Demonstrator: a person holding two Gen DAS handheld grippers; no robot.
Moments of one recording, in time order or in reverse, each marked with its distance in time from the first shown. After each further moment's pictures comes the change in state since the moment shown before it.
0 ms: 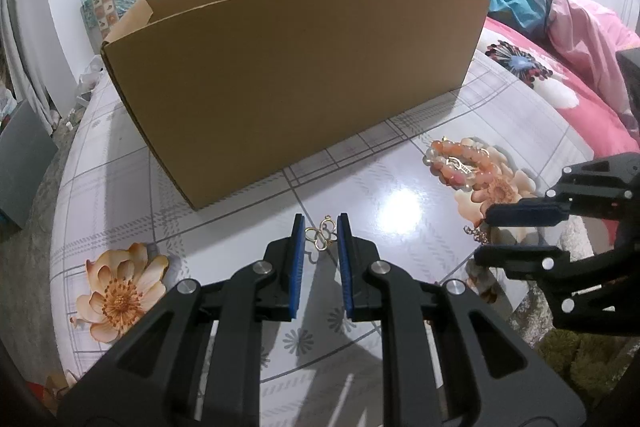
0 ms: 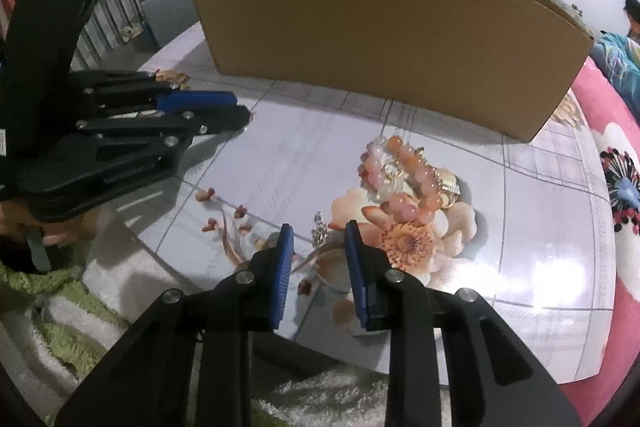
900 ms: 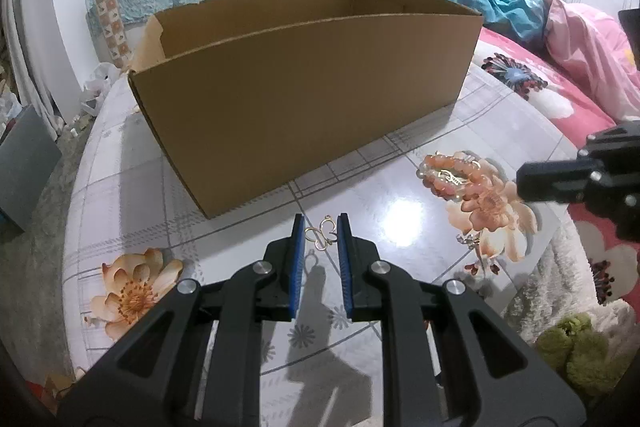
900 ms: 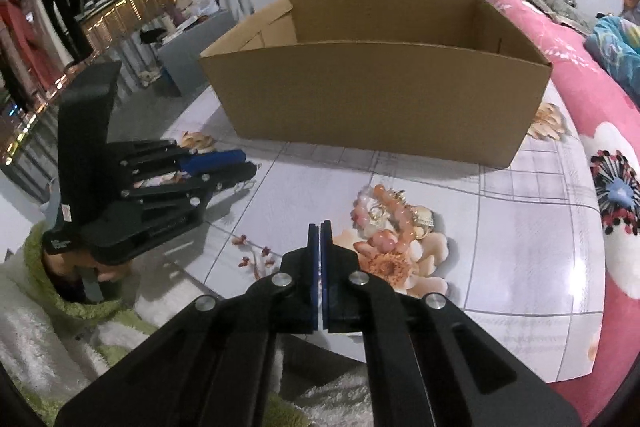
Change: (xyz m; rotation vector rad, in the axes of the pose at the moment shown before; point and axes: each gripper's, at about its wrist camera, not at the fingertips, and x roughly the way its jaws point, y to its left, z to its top) left arm -0.019 -0.001 0.002 0.000 -0.042 0.014; right arm -0.047 -0.039 0.015 0.090 -0.098 0.122
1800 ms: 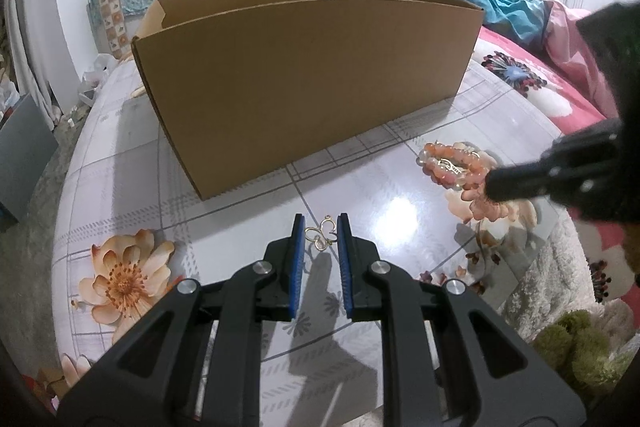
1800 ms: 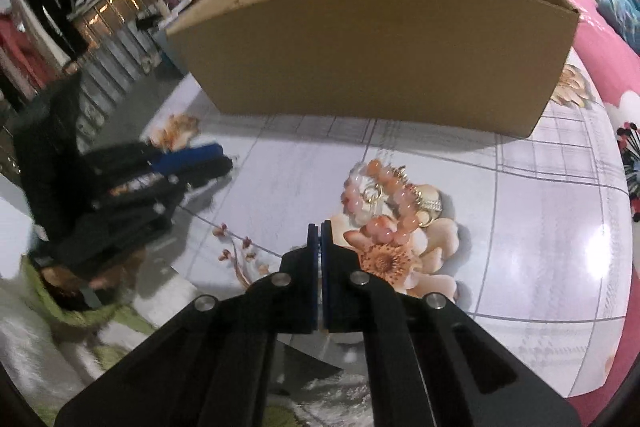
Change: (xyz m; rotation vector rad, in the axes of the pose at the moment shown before) left arm 0.003 0.006 -0.013 -0.027 0.009 -0.020; right arm 0.019 -0.029 0.005 0.062 0.101 0.065
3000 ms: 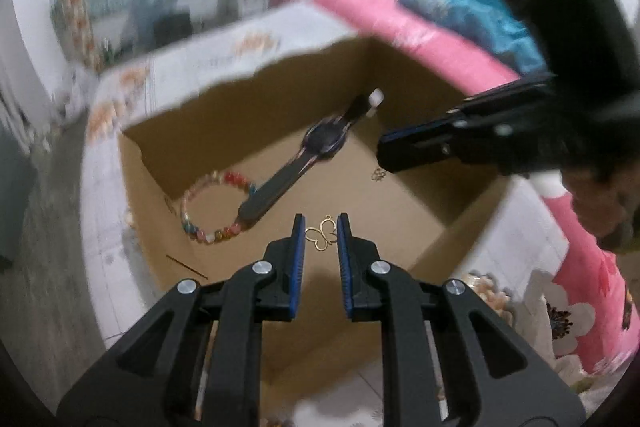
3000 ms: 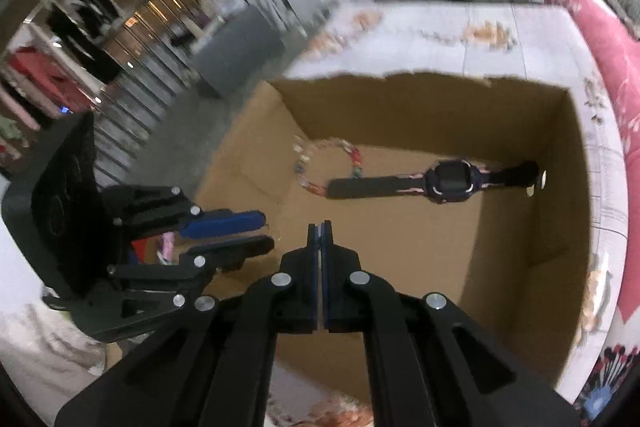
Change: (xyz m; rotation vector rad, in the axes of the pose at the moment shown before) left arm 0.032 0.052 0.186 0.027 0.159 -0.106; right arm 0.038 -0.033 0.225 -0.012 0.095 0.173
